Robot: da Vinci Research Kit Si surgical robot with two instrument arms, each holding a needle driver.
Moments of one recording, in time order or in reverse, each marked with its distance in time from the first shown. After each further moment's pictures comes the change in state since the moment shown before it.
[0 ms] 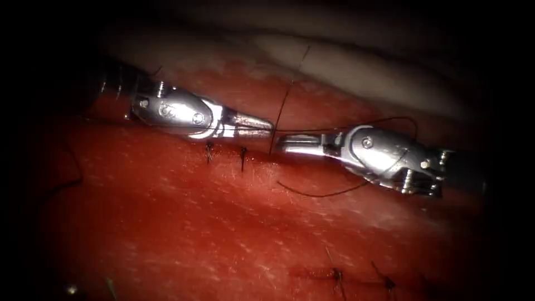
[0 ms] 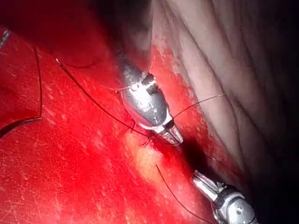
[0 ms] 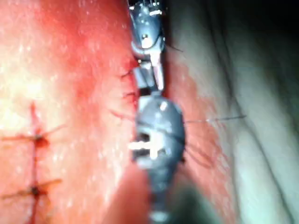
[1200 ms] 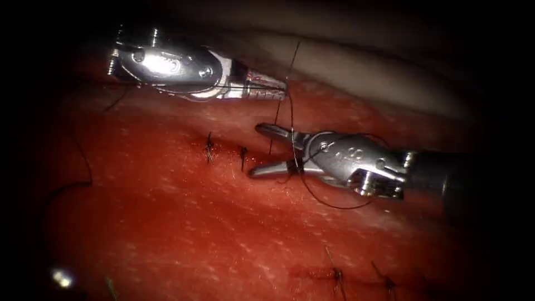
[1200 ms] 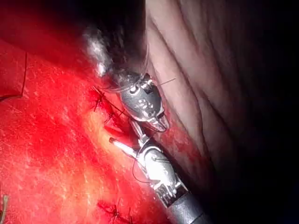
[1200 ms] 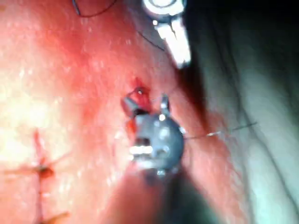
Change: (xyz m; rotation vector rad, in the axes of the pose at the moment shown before) right arm -0.004 -0.003 0.004 -0.029 -0.265 -0.010; left arm 0.012 -0.007 0.000 -0.191 -0.119 -0.075
